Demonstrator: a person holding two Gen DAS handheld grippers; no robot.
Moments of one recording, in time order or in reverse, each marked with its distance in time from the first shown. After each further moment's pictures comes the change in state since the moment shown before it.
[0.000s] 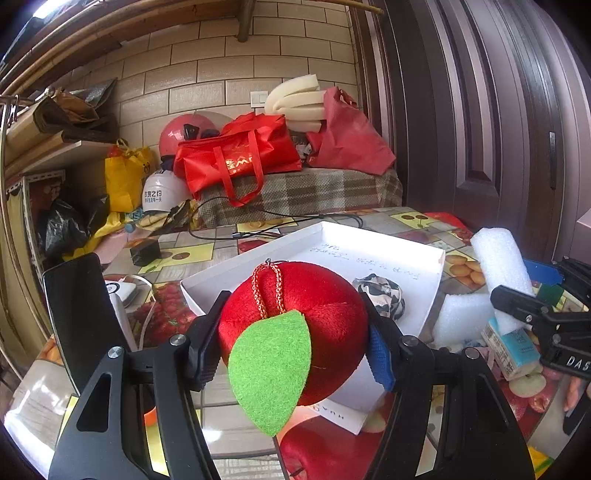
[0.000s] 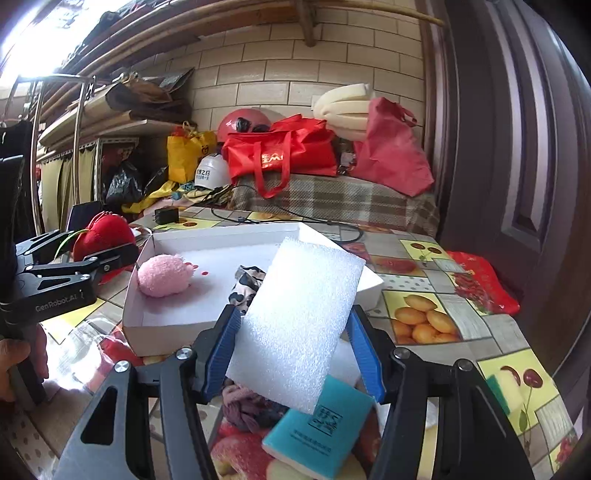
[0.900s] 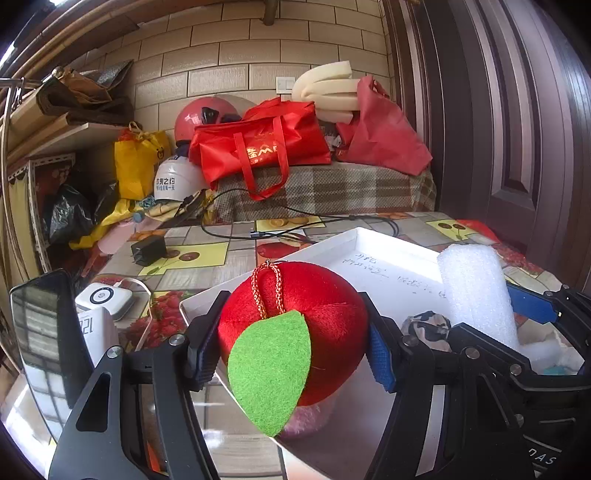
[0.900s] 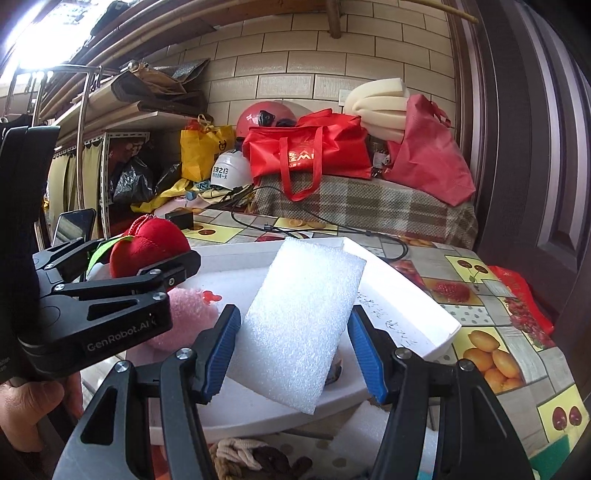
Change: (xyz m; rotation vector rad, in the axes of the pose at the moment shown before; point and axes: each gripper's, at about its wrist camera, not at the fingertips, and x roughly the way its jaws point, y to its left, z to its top) left arm 0.074 0.020 0.021 -0.061 0.040 0.074; right arm 0.080 0.040 0.035 -0.002 0.021 0.052
